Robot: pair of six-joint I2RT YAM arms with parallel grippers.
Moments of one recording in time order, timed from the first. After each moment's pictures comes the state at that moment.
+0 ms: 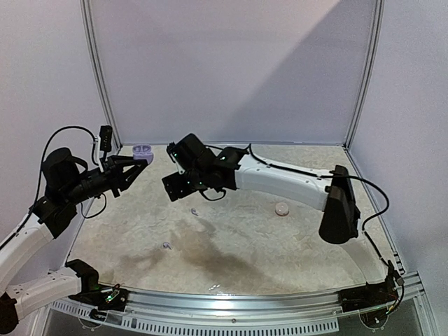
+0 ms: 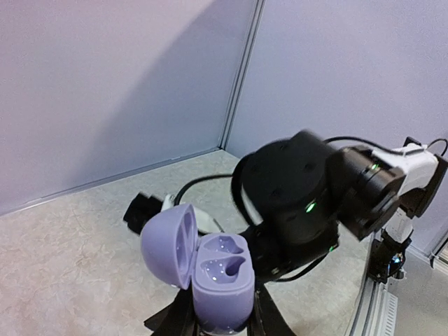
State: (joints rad) left arm -0.36 0.71 0.60 0.08 0.55 -0.23; right arm 1.11 2.38 2.31 -0.64 0.24 0.36
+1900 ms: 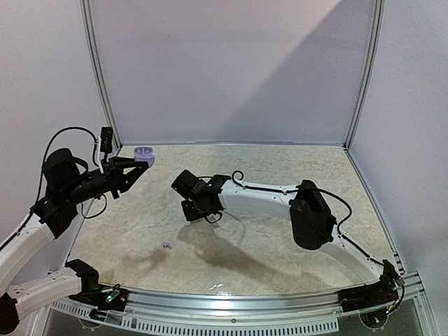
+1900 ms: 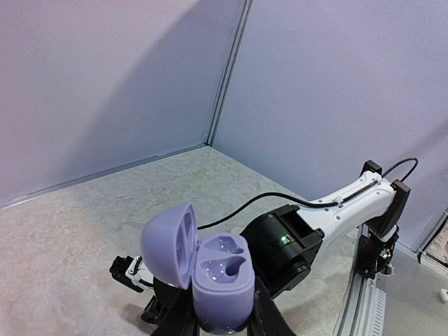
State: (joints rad) left arm -0.34 0.71 0.59 0.10 0.62 -0.26; right arm 1.09 2.68 2.40 -0.74 0.30 0.58
